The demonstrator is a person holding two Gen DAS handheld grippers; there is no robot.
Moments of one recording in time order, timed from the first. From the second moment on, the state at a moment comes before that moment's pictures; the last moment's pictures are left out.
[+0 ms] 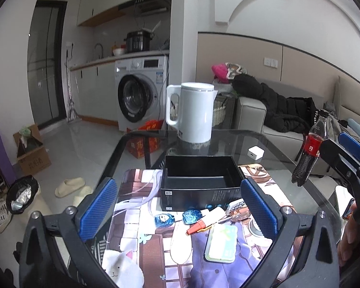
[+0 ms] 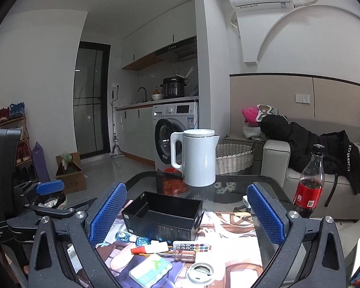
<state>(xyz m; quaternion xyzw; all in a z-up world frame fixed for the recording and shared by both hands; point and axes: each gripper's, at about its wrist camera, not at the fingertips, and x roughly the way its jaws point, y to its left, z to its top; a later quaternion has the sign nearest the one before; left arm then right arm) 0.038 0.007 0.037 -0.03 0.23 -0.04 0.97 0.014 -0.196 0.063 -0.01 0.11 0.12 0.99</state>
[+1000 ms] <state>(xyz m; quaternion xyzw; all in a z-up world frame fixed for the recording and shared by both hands) 0.128 -0.061 -0.070 0.06 0.50 -0.07 0.86 0.144 -0.217 -0.062 -0.07 0.46 0.12 0.88</state>
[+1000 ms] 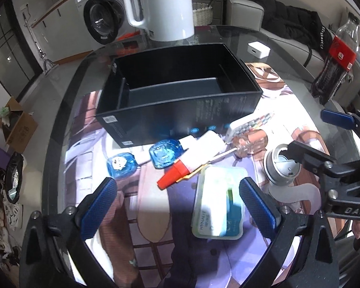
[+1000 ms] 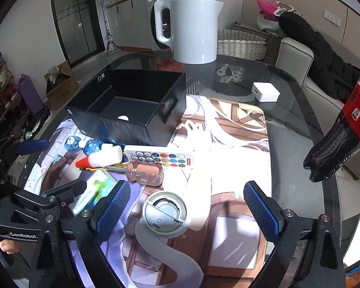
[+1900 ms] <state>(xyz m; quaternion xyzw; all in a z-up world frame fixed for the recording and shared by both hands) 0.112 -0.076 -0.098 0.08 0.55 -0.15 0.82 0.141 -0.207 -0.095 -0.08 0.51 0.15 0.84</state>
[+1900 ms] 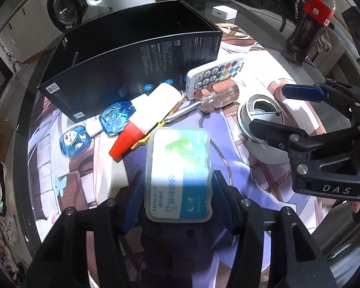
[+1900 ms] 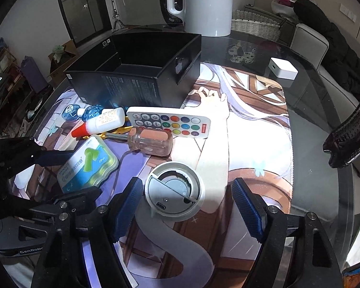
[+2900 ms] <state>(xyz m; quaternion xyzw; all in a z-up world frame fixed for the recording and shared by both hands) 0.095 -0.017 -0.101 0.05 0.56 -0.11 0.82 0.117 -0.162 -0.094 -0.08 0.52 0.24 0.81</state>
